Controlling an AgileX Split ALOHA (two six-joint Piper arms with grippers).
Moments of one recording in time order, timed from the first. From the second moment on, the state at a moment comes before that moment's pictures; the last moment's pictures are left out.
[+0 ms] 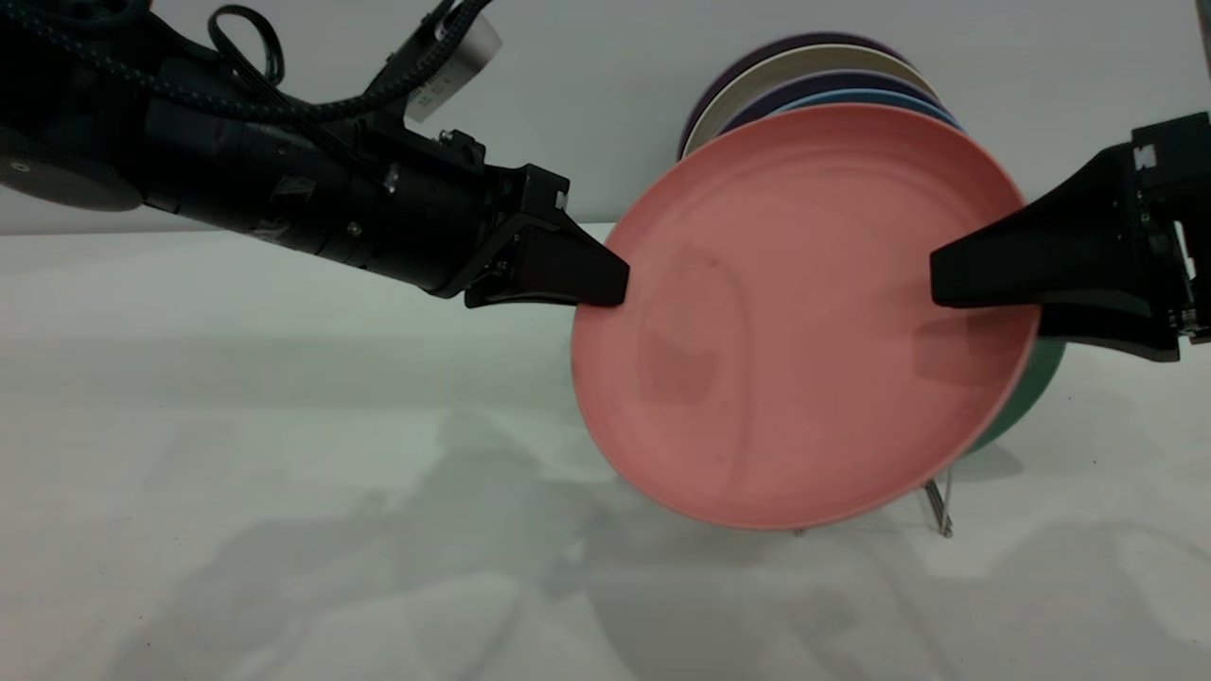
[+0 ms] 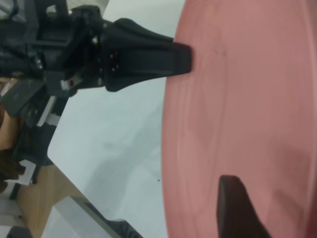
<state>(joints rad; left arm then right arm) -0.34 2.01 -0.99 -1.75 0.58 1.64 -0.05 1.68 -0.53 1.71 0.94 -1.70</state>
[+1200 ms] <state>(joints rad) -0.34 2.01 -0.99 -1.75 0.69 1.63 -0.05 1.71 -0.53 1.76 0.86 -1.77</state>
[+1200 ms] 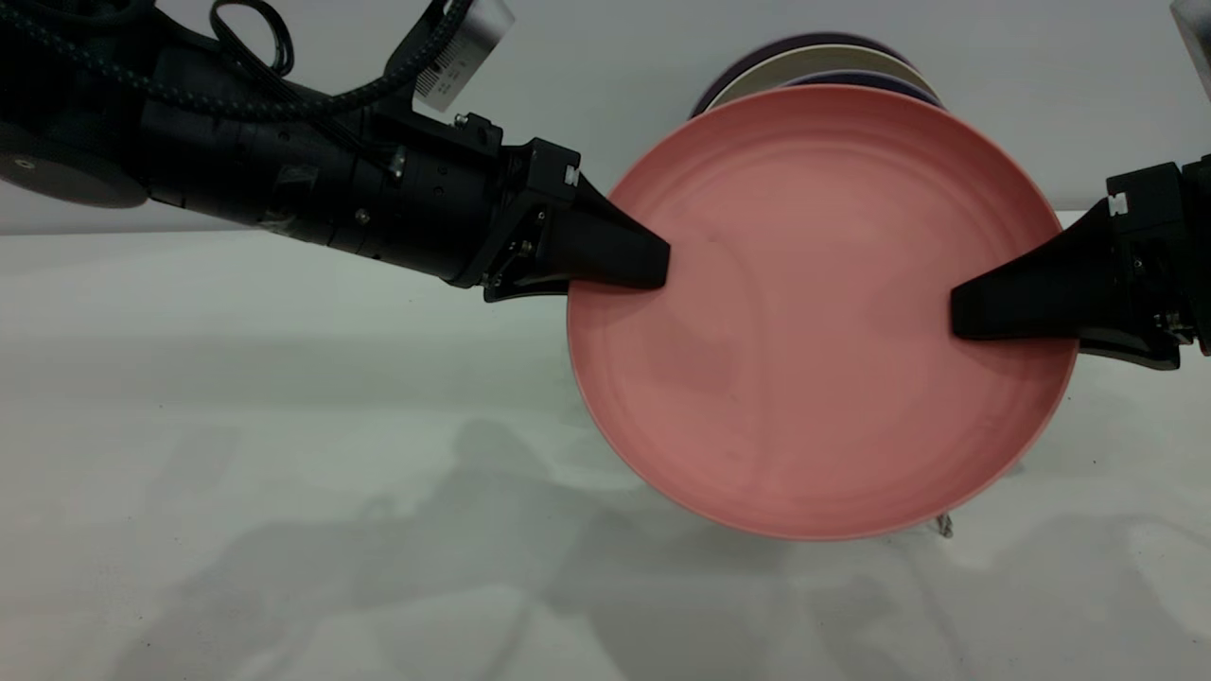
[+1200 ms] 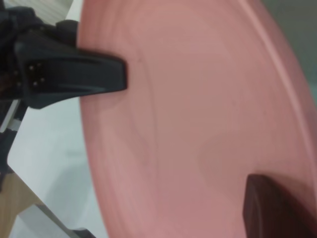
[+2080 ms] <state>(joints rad) -0.30 1.86 -0.99 -1.71 0.72 1.56 -0.05 1.68 -0.58 1.63 0.69 -1.78</state>
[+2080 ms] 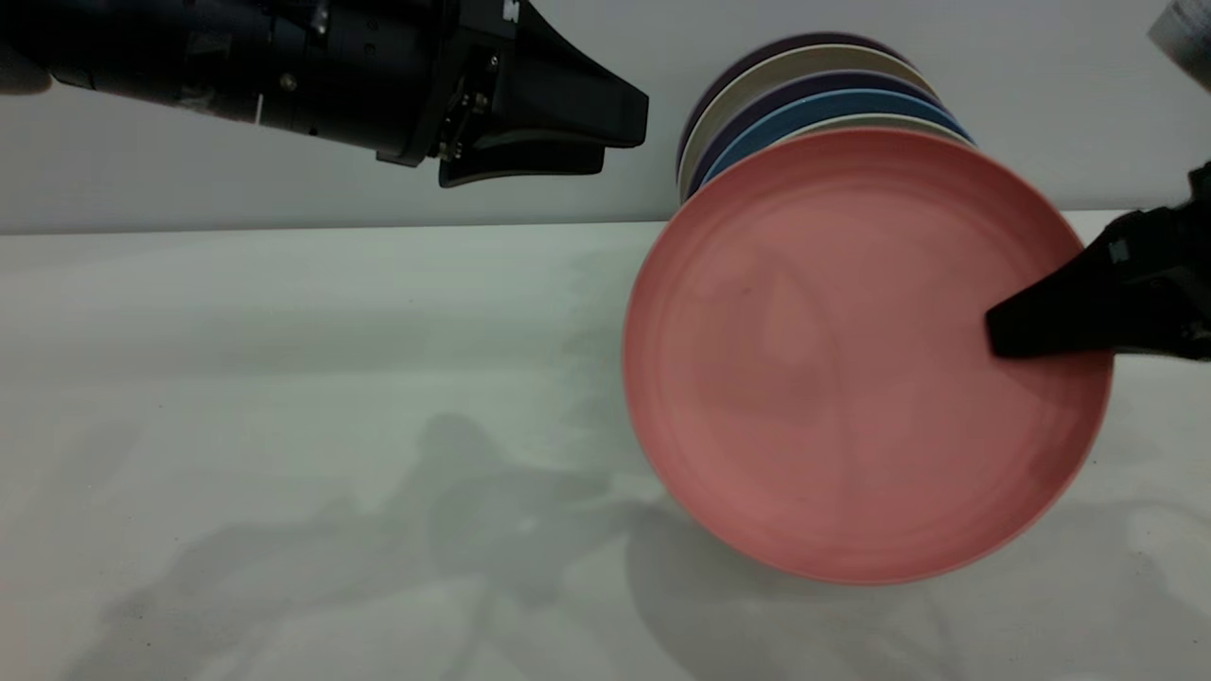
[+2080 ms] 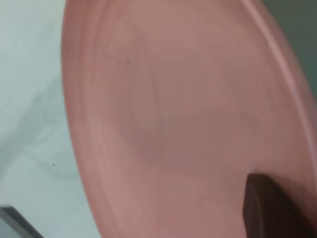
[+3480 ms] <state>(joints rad) -0.24 1.81 -0.99 -1.64 0.71 1.50 0.25 1.27 -0.77 0.19 0.40 -0.84</state>
